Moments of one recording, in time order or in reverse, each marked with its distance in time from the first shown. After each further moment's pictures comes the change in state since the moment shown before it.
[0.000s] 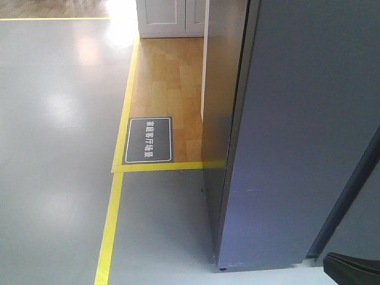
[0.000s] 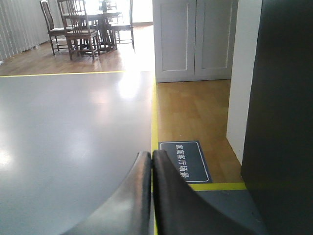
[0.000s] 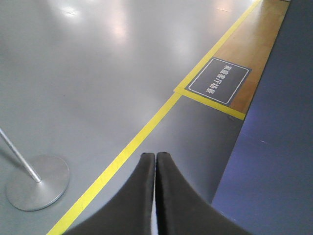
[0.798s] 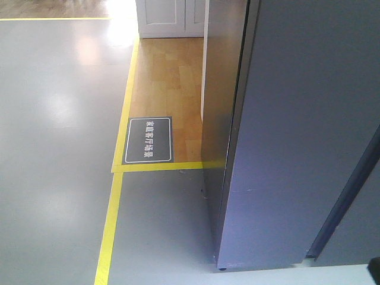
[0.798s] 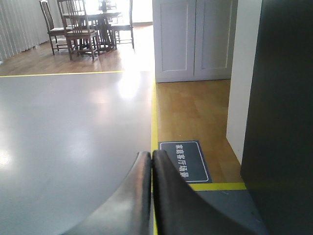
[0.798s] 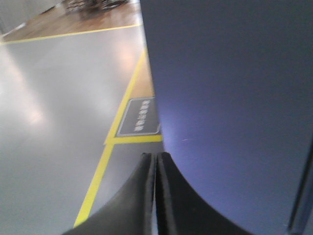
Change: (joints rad) left arm 0.000 0.000 0.000 -0.001 0.001 0.000; right arm 0.135 -0.378 0.340 -0.639 -0.465 0.926
